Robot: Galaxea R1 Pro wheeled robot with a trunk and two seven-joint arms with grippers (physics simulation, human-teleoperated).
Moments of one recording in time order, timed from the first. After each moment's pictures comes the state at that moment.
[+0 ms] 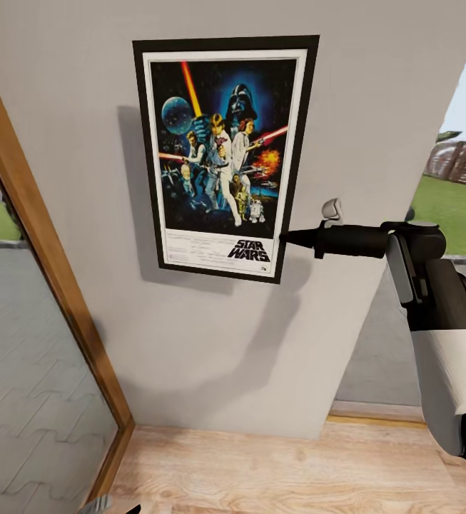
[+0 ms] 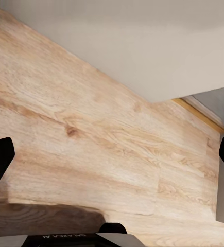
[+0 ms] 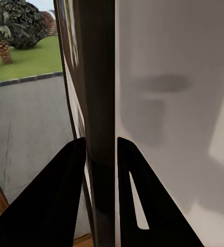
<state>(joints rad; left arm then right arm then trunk) -0.32 0.24 -0.45 -0.15 1.02 -0.09 -0.71 -1.11 -0.22 0.05 -1.30 -0.14 0.79 1.19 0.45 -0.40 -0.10</state>
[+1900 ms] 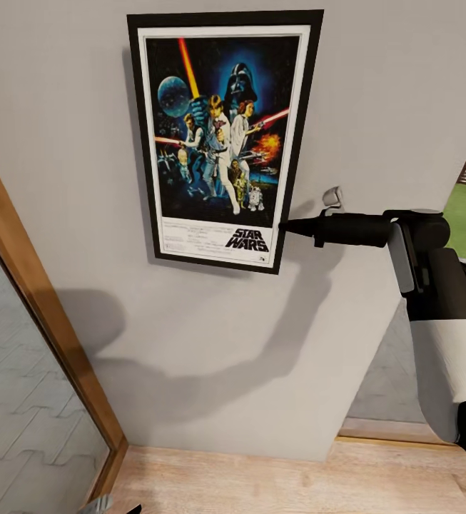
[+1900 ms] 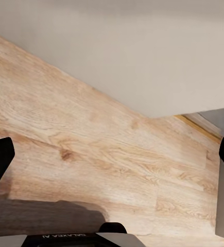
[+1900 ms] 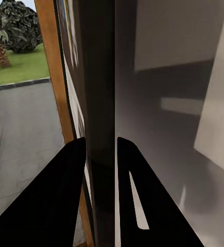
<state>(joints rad) -0.32 0.23 -0.45 -0.15 1.02 -0.09 -0.71 -1.16 -0.21 0.05 -1.30 -0.14 0.82 1.19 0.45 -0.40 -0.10</state>
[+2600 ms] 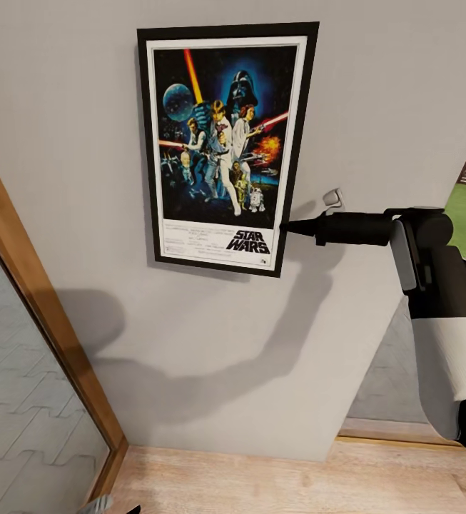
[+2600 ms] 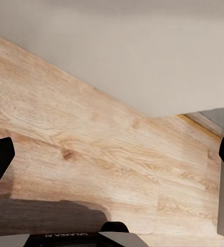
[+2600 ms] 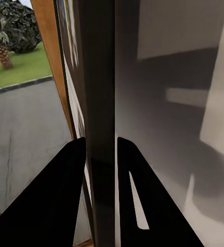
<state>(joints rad) -0.32 0.24 -0.45 -0.15 1.02 -0.09 -0.71 -1.17 -0.21 0.05 -1.30 -0.14 0.92 1.19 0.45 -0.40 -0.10</state>
